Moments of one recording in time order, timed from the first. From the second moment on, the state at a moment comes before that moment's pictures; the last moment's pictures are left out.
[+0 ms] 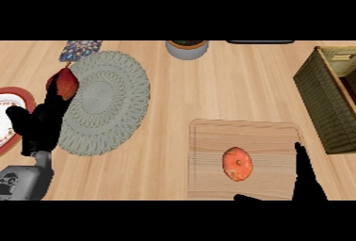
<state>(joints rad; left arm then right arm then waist) -0.18 0.36 -0.04 -1.45 0.16 0.23 0.12 0.27 -0.10 0.46 -2.13 1.00 -0.23 1.10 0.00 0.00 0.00</state>
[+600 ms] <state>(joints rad) -0.21 0.34 0.01 -1.46 0.12 0.19 0.16 0.29 -0.01 0.50 -1.98 1.15 -0.35 1.01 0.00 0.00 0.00</state>
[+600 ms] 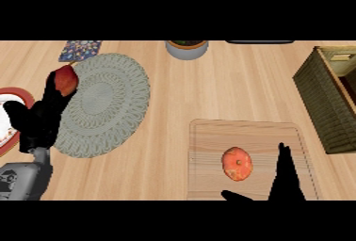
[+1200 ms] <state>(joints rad) -0.17 0.31 0.06 -1.46 0.09 0.13 0.13 0.25 0.00 0.49 -1.89 1.12 -0.43 1.01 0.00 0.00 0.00</state>
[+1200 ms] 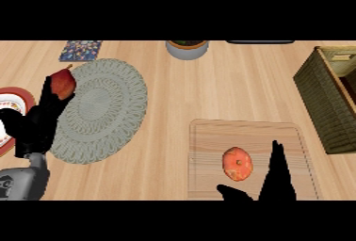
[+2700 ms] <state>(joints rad) -0.21 0.24 0.11 -1.45 0.00 0.10 0.15 0.11 -0.01 0.41 -1.59 0.97 -0.49 0.97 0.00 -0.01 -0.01</state>
